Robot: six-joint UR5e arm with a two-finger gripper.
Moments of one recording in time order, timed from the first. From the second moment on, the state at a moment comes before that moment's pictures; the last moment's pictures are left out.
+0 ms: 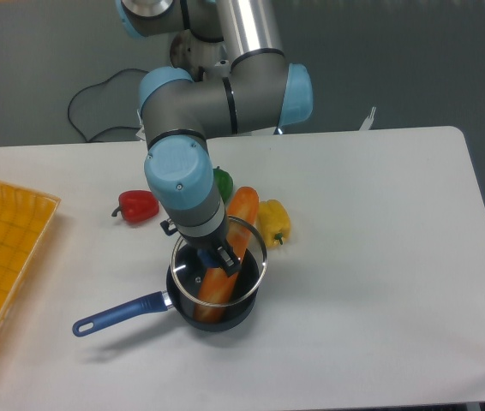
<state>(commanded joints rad) 2.25 -1.97 -1.46 -1.35 1.68 1.18</state>
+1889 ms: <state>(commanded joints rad) 2.23 -2.02 -1.43 -1.35 1.68 1.16</state>
